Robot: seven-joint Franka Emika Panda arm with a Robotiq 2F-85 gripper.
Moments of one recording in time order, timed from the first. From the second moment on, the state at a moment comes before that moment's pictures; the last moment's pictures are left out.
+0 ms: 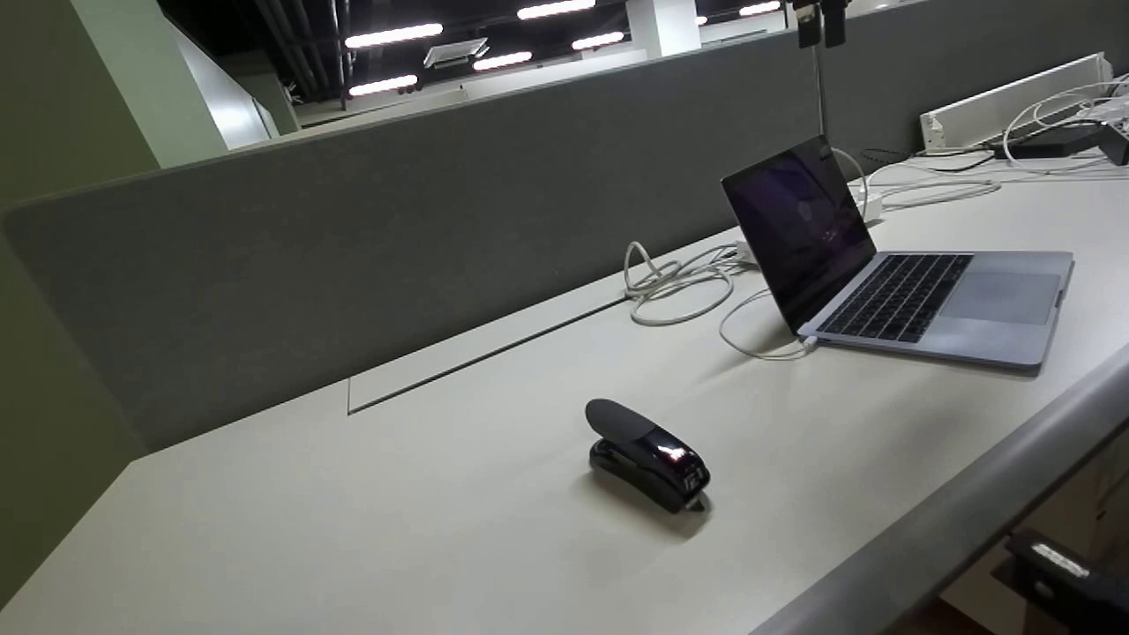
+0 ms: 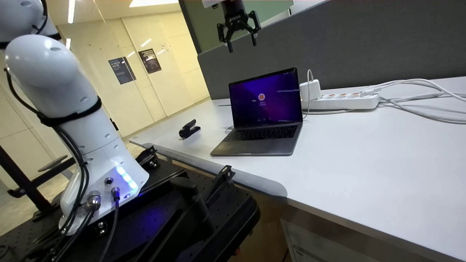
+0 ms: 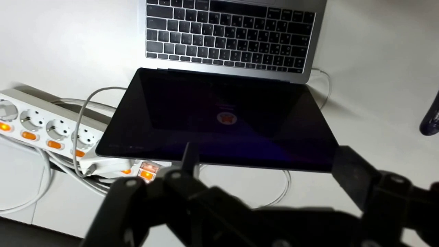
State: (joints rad) arm -0.07 0.01 -0.15 -2.11 0.06 2.12 -0.65
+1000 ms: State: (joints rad) arm -0.09 0.33 -0.10 -1.93 0.03 2.34 -0.48
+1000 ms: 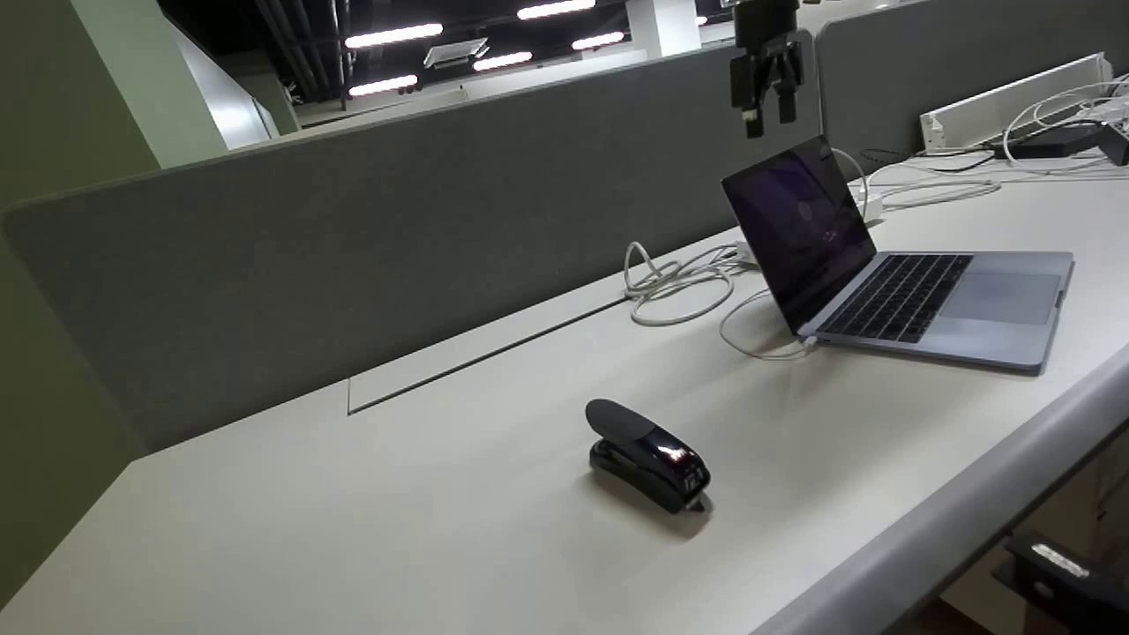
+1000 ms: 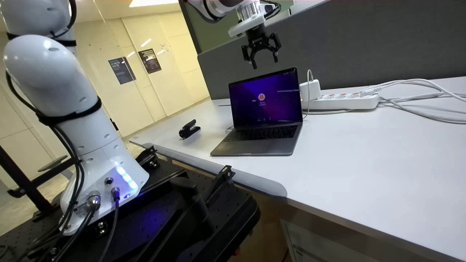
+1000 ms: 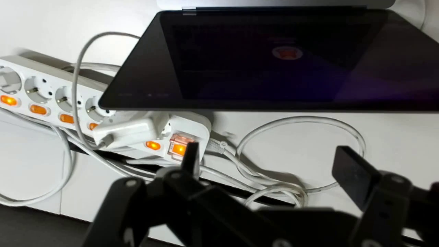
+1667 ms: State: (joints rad) arm -0.09 0.40 -0.04 -1.87 0.00 2.31 -0.46
